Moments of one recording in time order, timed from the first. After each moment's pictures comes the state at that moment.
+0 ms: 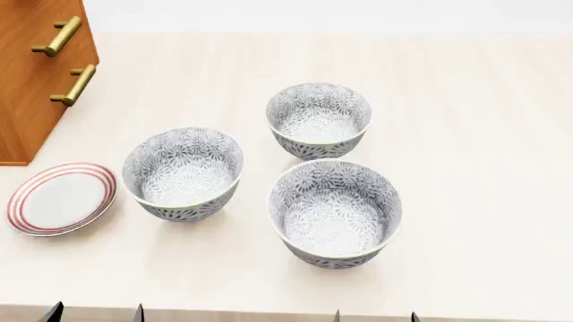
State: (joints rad) left arm 0.00 0.00 0.00 0.00 0.00 0.00 0.00; right arm 0.00 0.00 0.00 0.00 0.00 0.00 0.00
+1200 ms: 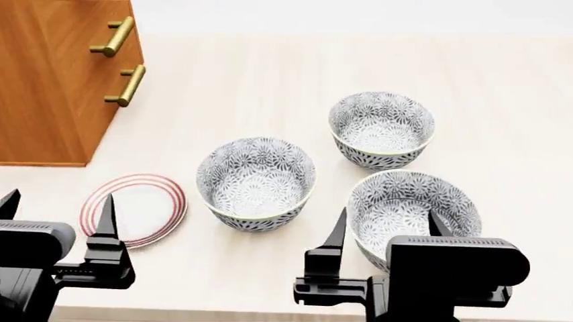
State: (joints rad) left arm -0.28 -0.15 0.08 0.55 -0.15 -0.74 -0.16; right arm 0.27 0.11 -0.07 -0.54 0.16 0.75 0.17
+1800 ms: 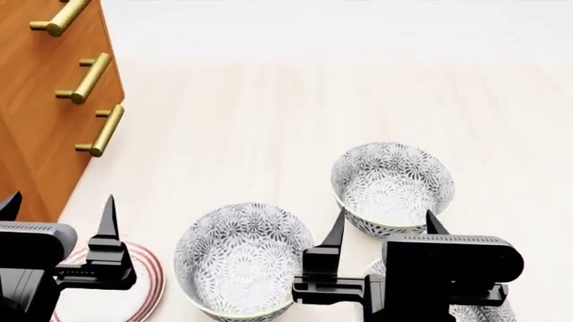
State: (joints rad) left arm -0.28 -0.16 0.09 0.54 -0.17 -0.72 -0.18; right arm 0.28 0.12 -0.09 -0.52 0.19 0.75 0.20
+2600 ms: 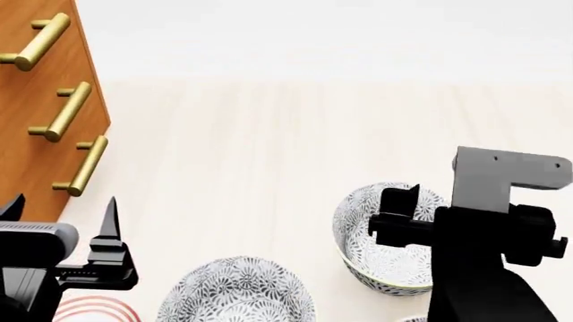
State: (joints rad) left arm -0.28 -0.17 0.09 0.52 -0.21 -0.71 -0.20; right arm 0.68 0.20 0.03 -0.15 0.25 1.11 0.25
